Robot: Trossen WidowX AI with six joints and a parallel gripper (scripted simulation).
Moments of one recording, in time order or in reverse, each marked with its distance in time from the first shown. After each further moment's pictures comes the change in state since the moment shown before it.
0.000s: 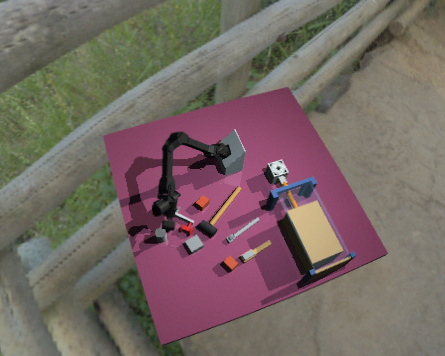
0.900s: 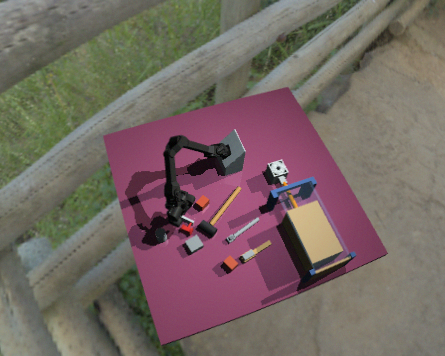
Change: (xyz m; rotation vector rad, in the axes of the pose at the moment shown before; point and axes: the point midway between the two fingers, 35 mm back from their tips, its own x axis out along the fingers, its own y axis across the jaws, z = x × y) arm 0.007 -0.069 -0.076 0.456 0.102 -0.368
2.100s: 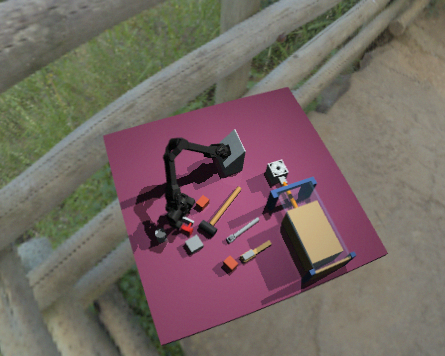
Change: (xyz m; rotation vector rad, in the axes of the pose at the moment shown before) arm 0.029 0.000 0.002 -0.003 -0.003 -0.003
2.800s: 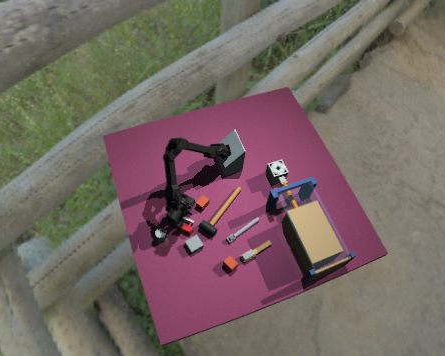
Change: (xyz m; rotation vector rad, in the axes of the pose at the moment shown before) arm 0.000 0.000 0.000 0.000 0.000 0.000
